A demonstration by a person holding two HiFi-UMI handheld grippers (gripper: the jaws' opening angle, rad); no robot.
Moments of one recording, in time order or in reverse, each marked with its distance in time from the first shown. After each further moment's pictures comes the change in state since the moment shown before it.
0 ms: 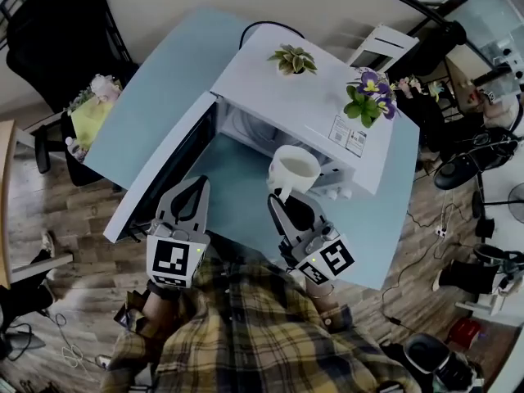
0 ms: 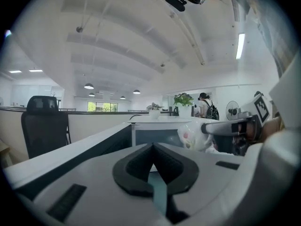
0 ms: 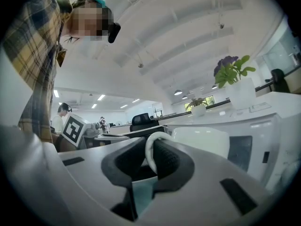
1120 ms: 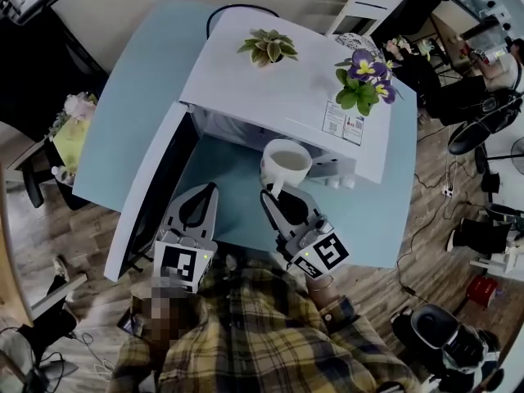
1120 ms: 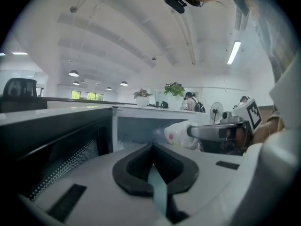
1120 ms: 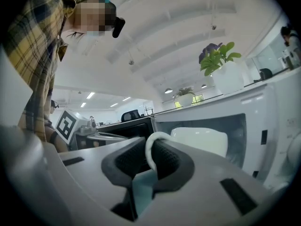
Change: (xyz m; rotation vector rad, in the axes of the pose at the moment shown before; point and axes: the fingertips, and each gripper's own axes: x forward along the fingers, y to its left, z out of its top) left arm 0.051 -0.024 -0.032 -0.026 0.079 -0.205; right arm 0.014 -0.034 -0.037 0.027 0.021 -0.123
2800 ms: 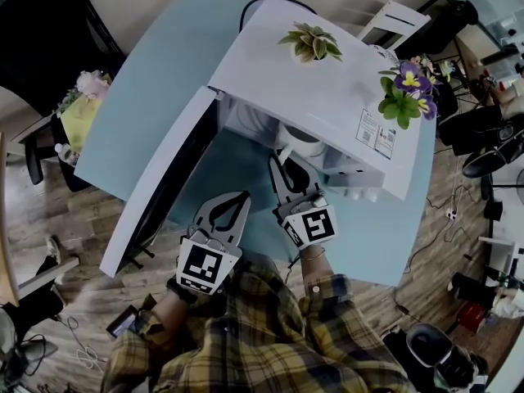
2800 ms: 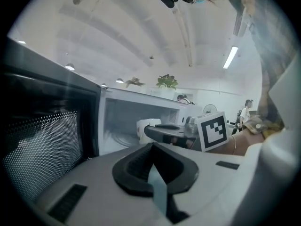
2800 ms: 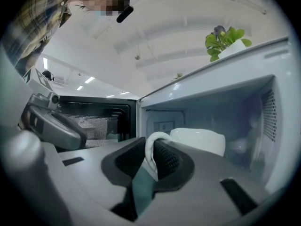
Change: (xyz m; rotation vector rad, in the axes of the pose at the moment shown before) left arm 0.016 -0.028 -0.047 -0.028 0.007 -0.091; right arm 0.071 -0.050 -0.049 -0.223 -0.028 -0.107
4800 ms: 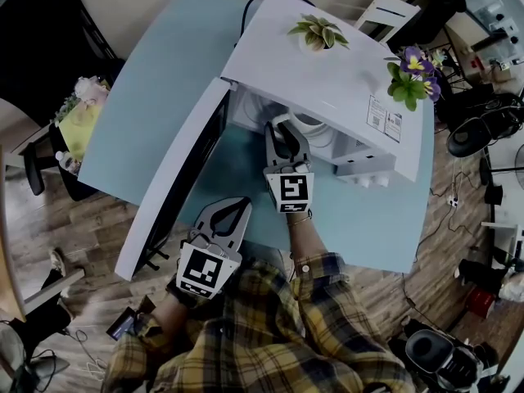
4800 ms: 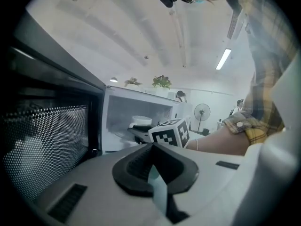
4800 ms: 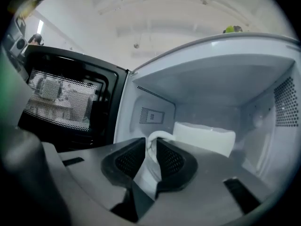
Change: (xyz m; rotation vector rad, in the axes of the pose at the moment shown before) left arm -0.034 0.005 -0.023 0.023 0.007 -0.084; right arm 0.063 -0.016 -0.049 -0.170 0.090 -0.242
